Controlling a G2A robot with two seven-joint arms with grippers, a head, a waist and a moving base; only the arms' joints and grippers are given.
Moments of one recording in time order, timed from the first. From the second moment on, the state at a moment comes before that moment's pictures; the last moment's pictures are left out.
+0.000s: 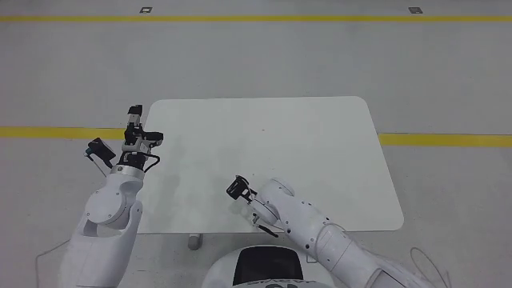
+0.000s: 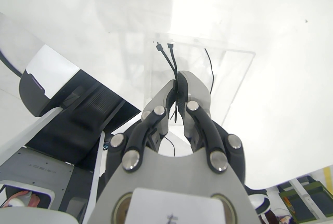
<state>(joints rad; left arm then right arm) 1.73 -1.15 -1.60 -1.80 -0.42 0.00 0.00 -1.21 -1.55 0.68 -1.23 -1.38 -0.05 1.23</state>
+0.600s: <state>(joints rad) 1.73 -1.15 -1.60 -1.80 -0.42 0.00 0.00 -1.18 -1.56 0.67 -1.17 -1.35 -0.06 1.22</state>
